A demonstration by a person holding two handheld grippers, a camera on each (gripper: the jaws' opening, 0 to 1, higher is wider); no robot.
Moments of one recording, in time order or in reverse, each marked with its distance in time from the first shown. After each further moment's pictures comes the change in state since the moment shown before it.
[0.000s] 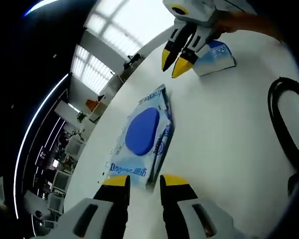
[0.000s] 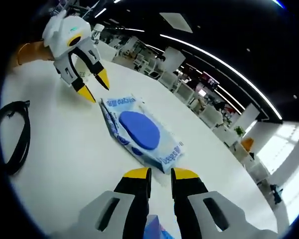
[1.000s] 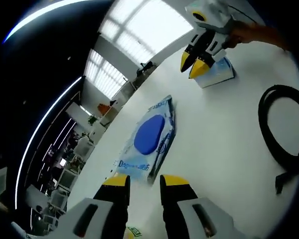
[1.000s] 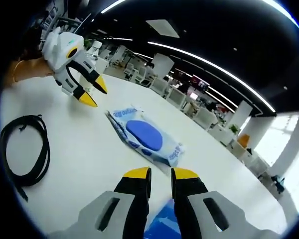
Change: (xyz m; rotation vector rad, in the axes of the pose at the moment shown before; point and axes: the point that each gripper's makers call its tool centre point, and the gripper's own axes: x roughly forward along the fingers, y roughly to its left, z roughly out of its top) left arm -0.035 0.000 -0.003 -0.052 -0.063 0.096; right arm -0.046 0.015 0.007 0.078 -0.060 -0.060
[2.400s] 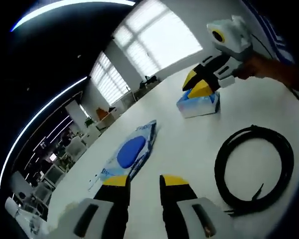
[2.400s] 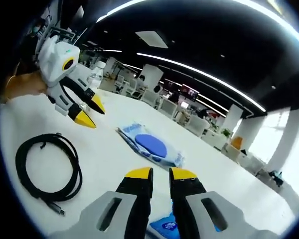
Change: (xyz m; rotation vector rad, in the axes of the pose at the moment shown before) left arm -0.043 -0.039 0.036 -0.138 -0.116 -0.045; right arm -0.054 0.027 0.019 0.068 -0.097 -0.075
